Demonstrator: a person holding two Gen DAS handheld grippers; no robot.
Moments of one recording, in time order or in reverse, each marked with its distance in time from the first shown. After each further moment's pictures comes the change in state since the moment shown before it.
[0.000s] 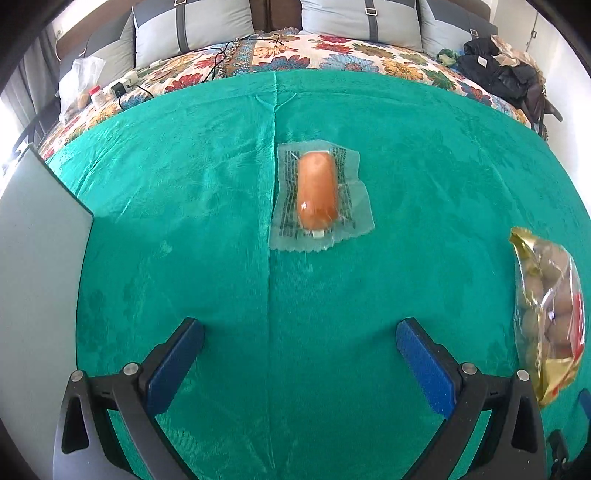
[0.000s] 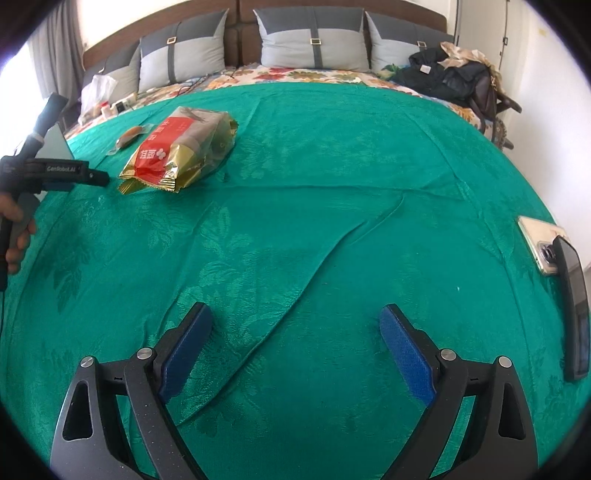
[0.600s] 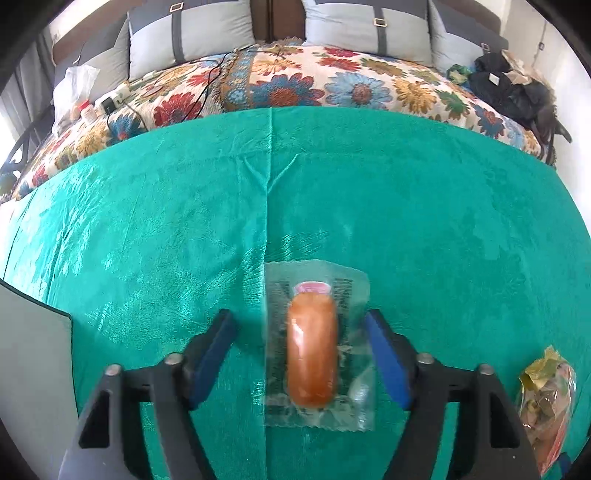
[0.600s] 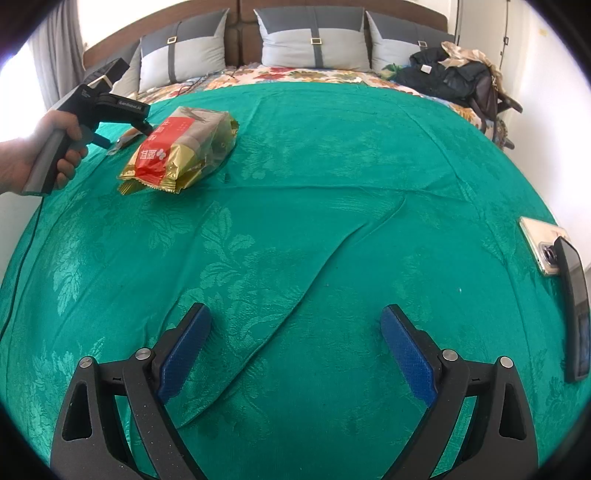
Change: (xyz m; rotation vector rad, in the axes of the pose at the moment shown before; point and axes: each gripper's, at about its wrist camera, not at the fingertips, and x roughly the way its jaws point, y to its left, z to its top) left arm 0.023 -0.002 0.079 0.025 -0.051 -0.009; right arm -0.001 0.000 0.000 0.000 -0.001 0.001
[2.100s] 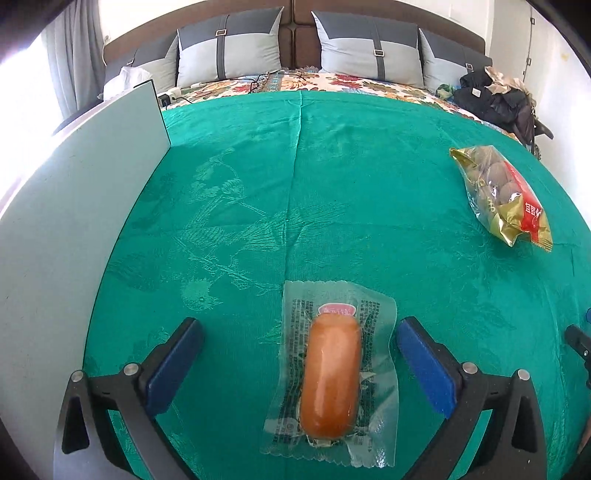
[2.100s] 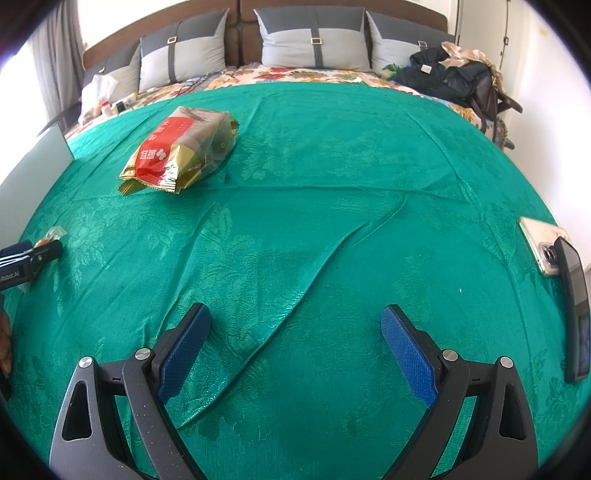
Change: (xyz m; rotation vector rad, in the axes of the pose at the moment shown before) left arm -0.096 -0.010 -0.233 -0.080 -0.163 0.055; right arm -0.001 0.000 -0.001 0.001 -0.001 0.002
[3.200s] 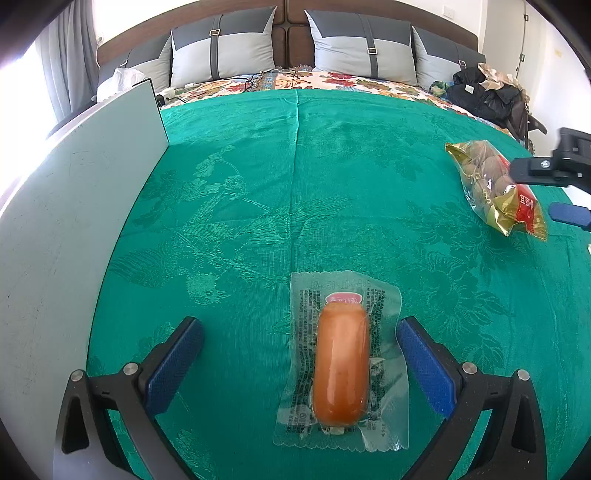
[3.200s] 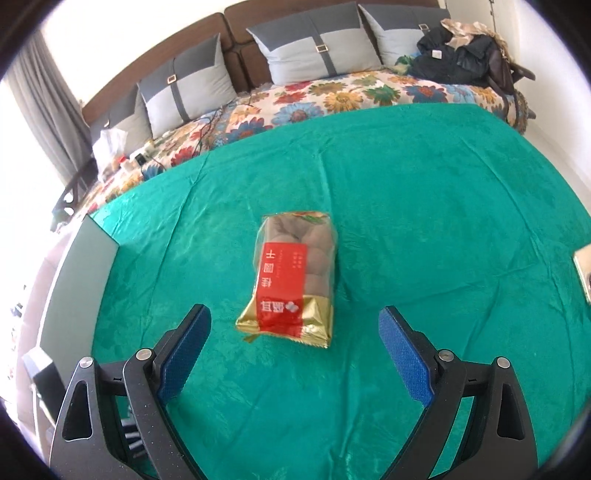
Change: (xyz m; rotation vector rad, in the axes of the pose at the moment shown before) left arm -0.003 0.005 -0.002 0.022 0.007 -0.024; right arm 0.036 0.079 0.122 0.196 0.070 0.118
